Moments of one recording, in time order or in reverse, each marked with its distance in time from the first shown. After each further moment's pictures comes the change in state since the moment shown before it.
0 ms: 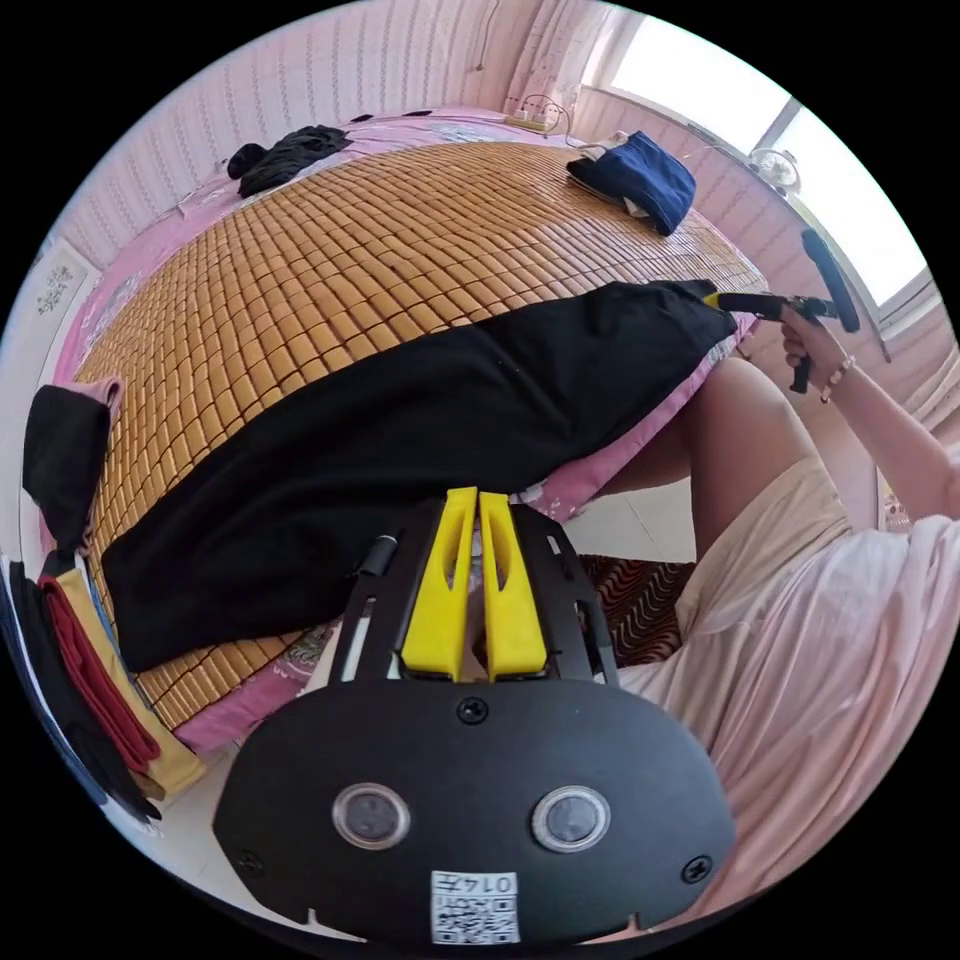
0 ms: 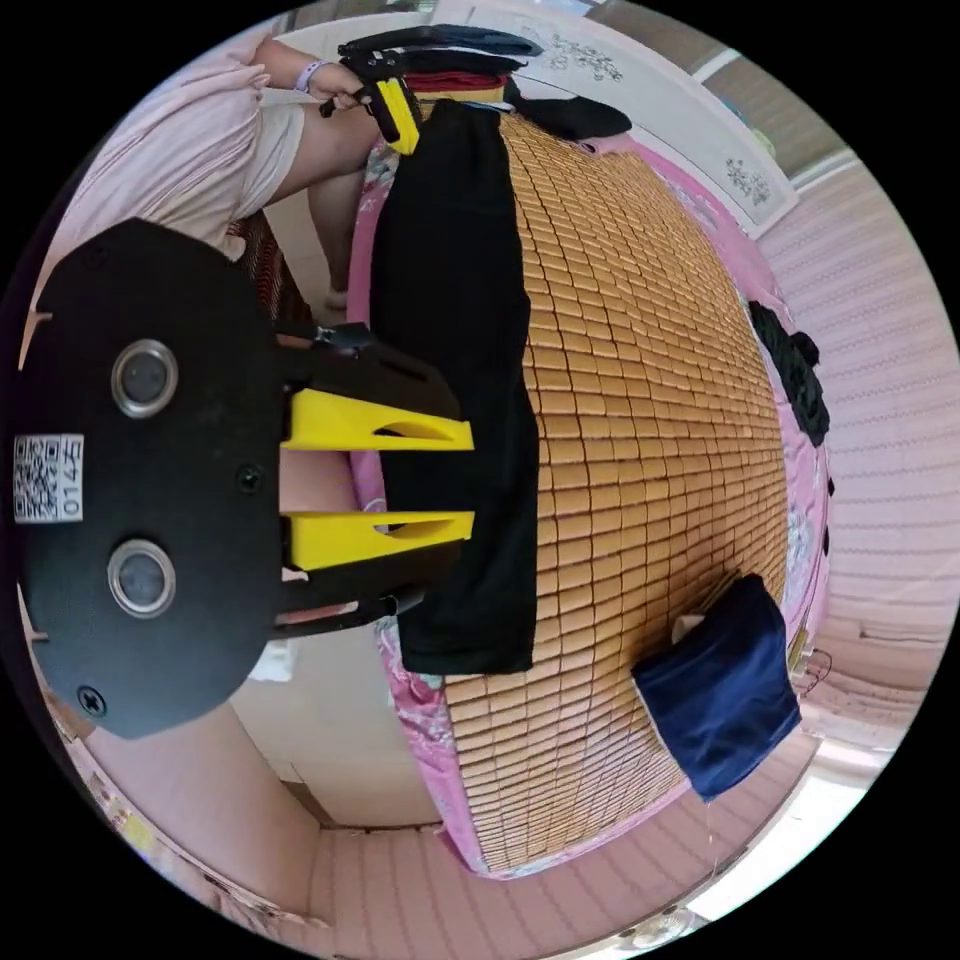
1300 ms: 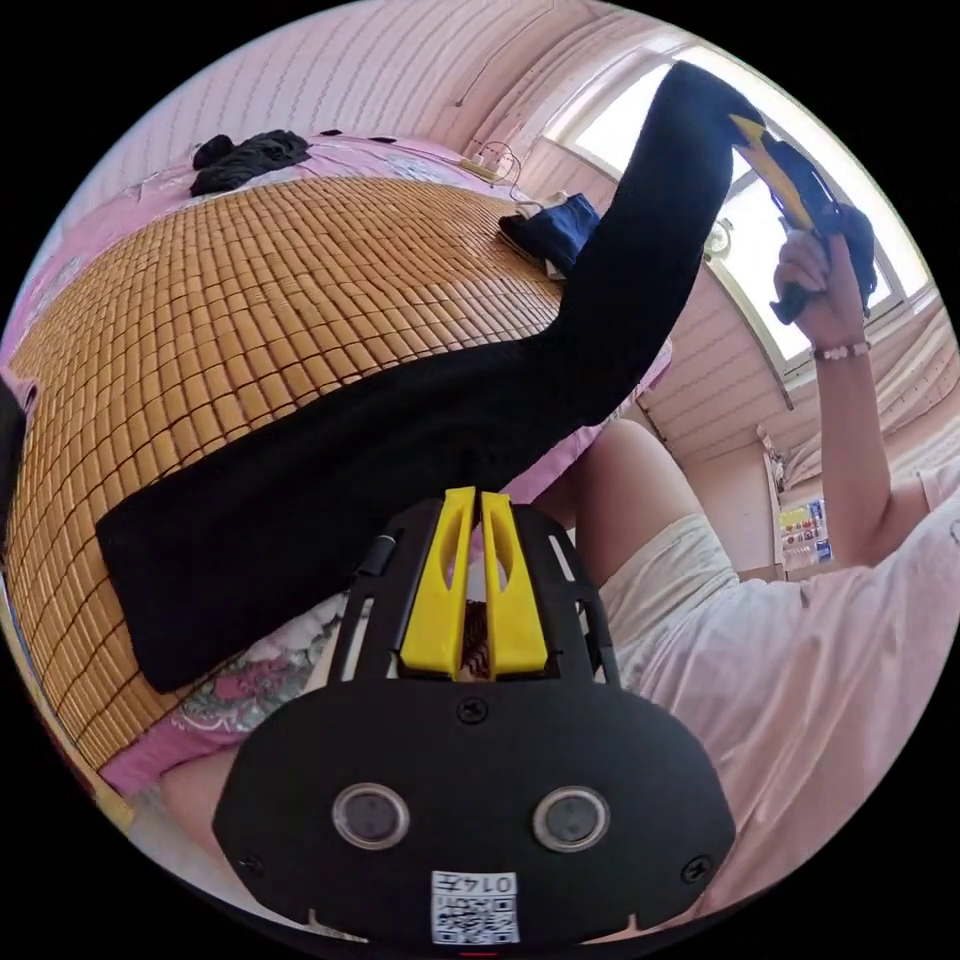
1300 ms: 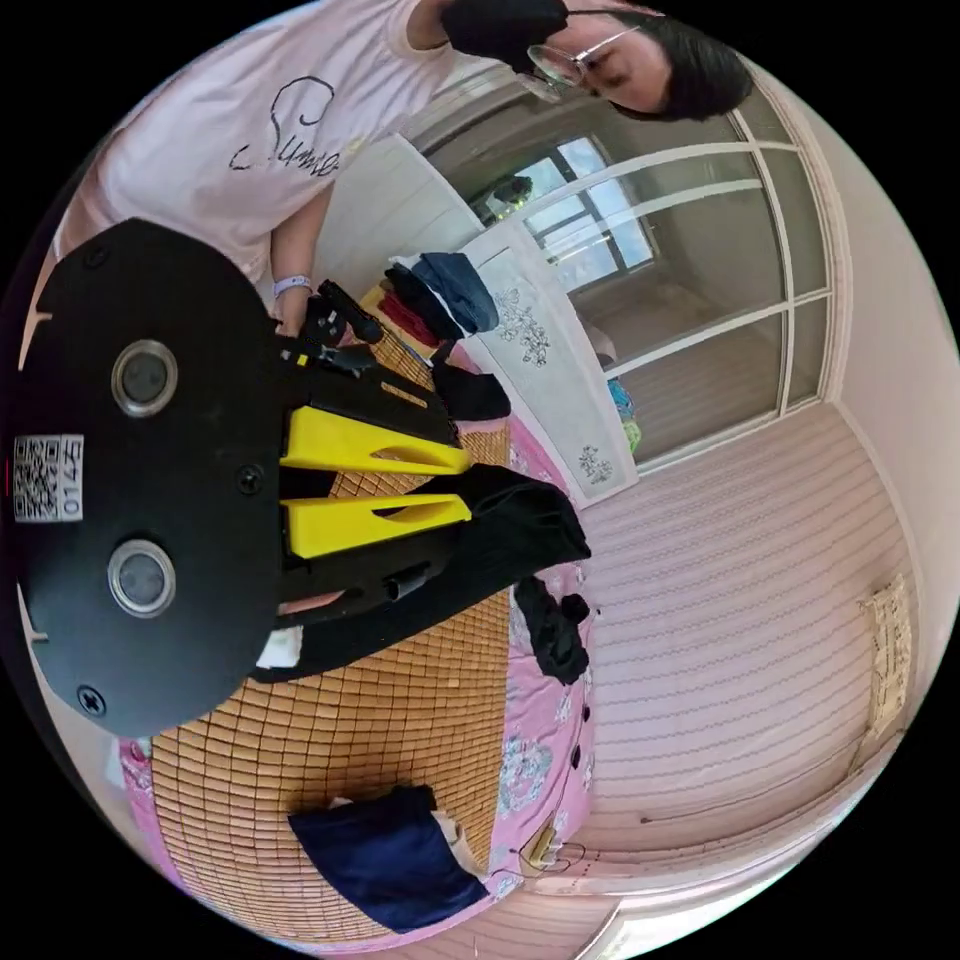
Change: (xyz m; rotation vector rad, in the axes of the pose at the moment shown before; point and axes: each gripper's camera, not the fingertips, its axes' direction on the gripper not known) left arm -0.047 -0.035 -0.034 0.131 0.321 -0.021; right arm -0.155 0.031 -0.180 0.522 -0.732 -0.506
